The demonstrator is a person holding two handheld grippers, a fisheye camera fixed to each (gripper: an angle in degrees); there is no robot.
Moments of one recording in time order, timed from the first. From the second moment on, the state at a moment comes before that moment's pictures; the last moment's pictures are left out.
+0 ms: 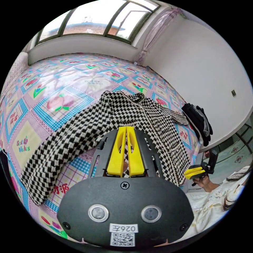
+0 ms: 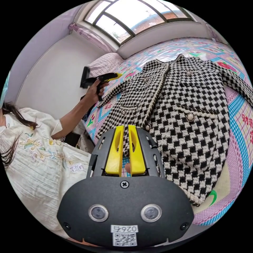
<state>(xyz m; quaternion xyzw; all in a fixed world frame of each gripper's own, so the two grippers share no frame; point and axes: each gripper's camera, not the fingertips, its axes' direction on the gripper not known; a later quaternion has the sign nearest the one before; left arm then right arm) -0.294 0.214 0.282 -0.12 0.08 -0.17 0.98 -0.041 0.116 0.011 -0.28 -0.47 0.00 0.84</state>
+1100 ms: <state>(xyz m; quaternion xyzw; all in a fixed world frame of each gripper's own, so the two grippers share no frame) -0.213 0.129 0.710 -0.22 0.15 -0.09 0.96 -0.004 -0.007 0.194 -0.28 -0.11 -0.02 0.95</state>
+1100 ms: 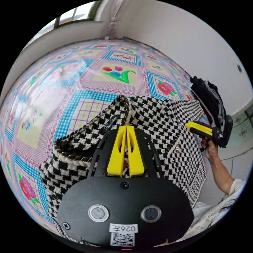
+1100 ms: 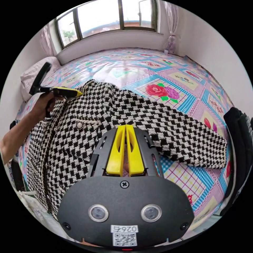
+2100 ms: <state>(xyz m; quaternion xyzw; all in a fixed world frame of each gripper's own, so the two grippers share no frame) 0.265 -0.022 0.883 -0.25 0.32 0.29 0.87 0.381 0.056 0.080 -0.18 -0.09 0.37 0.91</state>
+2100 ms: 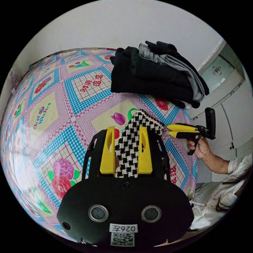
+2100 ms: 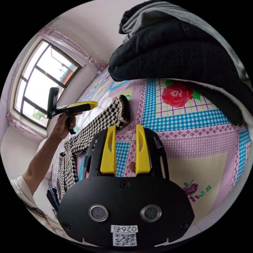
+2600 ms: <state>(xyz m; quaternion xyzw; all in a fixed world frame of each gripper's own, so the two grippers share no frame) 0.347 -0.046 0.884 -0.33 0.32 0.42 0.79 0.404 0.030 0.115 -0.21 -0.13 0.31 0.92</state>
